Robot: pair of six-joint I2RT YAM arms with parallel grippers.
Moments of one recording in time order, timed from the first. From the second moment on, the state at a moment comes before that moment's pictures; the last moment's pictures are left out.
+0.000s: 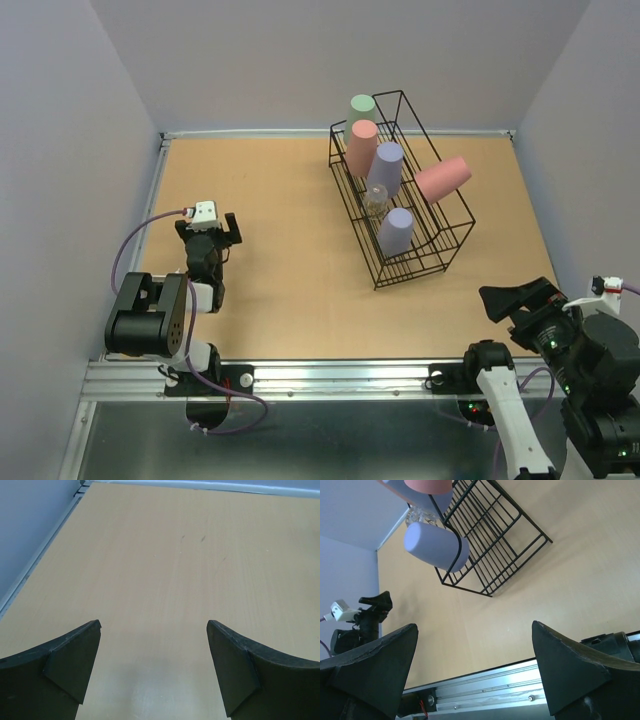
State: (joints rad) left arm -0.06 1.48 0.25 1.15 -0.21 -0.02; right arm 0.01 0.32 1.30 -1.36 -0.03 0.74
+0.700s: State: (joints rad) left arm -0.06 1.48 0.25 1.16 -0.24 -0.02; right arm 0.01 0.21 1.24 -1.36 0.01 0.88
